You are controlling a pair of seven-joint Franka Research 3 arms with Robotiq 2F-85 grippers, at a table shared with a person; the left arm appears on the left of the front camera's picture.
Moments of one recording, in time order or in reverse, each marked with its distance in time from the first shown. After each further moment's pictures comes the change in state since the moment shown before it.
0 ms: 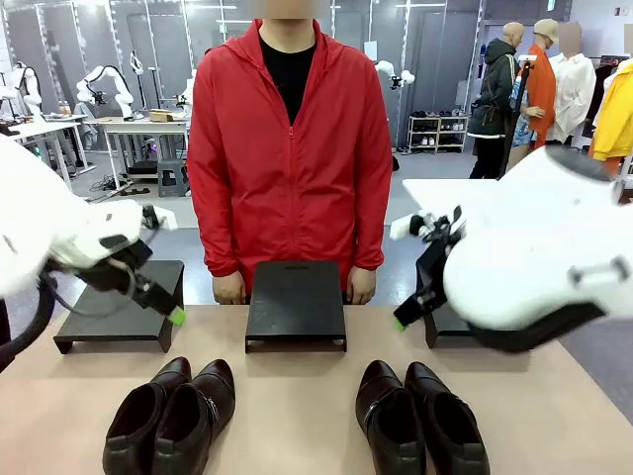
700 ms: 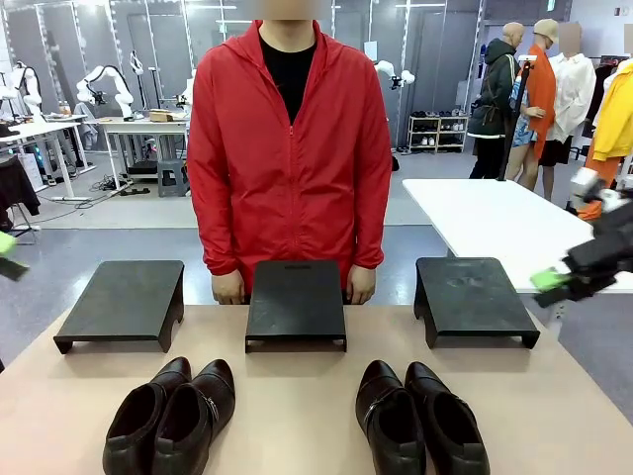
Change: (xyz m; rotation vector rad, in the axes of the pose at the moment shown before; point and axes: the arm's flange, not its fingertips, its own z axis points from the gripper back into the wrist) left arm -0.106 0.112 0.158 -0.629 -0.161 0.245; right arm -0.113 -0.157 0.098 0.712 -0.082 -0.311
